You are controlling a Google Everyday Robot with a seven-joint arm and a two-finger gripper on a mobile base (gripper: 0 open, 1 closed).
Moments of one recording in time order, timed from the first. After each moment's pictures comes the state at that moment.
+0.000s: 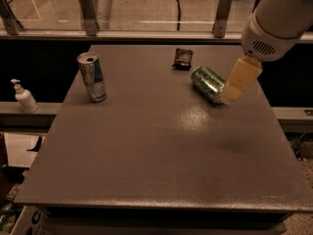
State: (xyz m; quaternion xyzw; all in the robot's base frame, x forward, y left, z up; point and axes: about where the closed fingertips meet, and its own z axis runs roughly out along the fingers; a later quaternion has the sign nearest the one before) arm 0.527 -0.201 0.953 -0.48 0.85 -0.12 0.19
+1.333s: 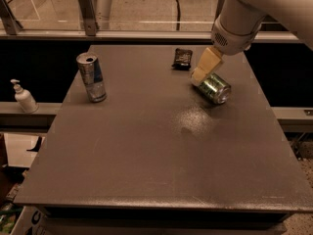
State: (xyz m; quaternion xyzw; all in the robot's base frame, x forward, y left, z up) arm 0.616 -0.182 0.901 -0.31 0.93 -0.07 0.17
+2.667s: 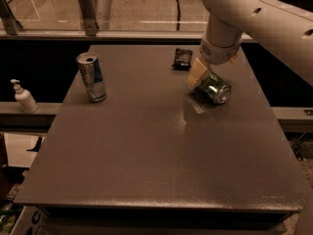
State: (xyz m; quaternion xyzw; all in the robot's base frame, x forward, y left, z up) arm 0.651 -0.173 0.847 -0.26 0.95 -0.06 0.14
